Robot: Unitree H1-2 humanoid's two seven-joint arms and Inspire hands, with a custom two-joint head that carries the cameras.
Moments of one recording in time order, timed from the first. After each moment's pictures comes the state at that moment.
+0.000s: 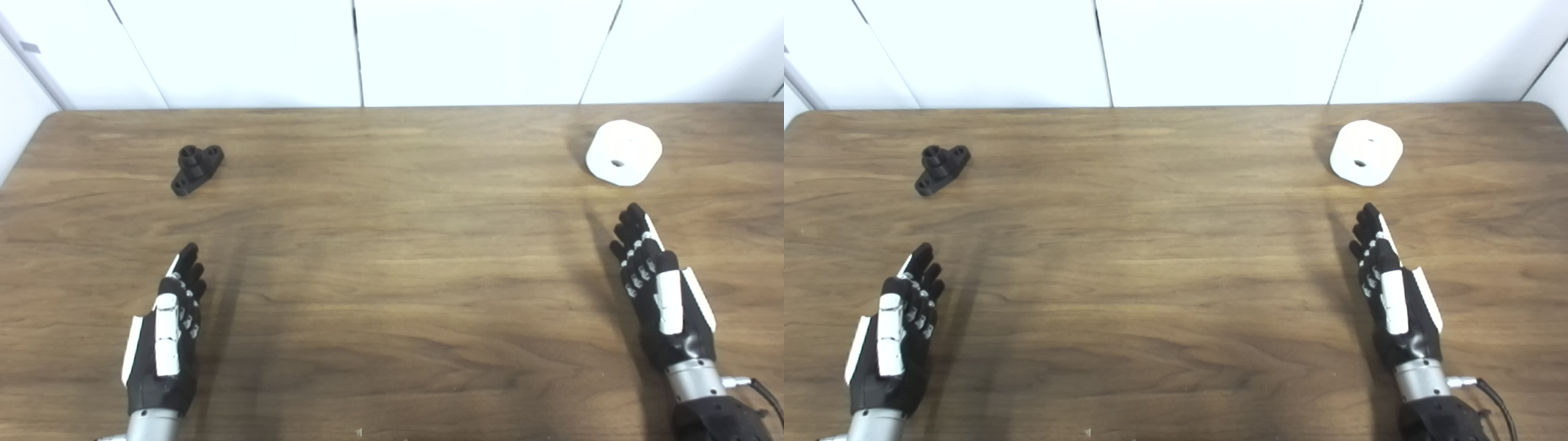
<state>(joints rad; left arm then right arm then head) 0.41 0.12 0.16 -0.39 -0.22 0.01 -0.04 0.20 -0.19 -0.13 -0.19 0.17 -0.05 0.16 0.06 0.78</state>
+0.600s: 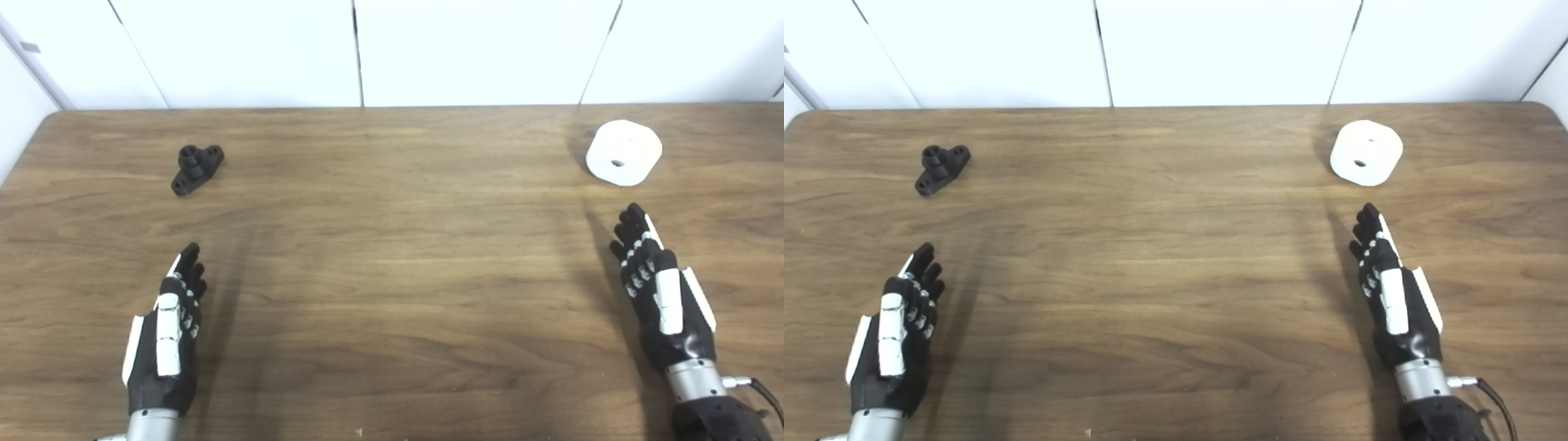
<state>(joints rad) 0.41 0.12 0.16 -0.39 -0.21 0.00 -0.04 0.20 -0.19 -0.13 -0.19 0.17 -0.05 0.16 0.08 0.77</state>
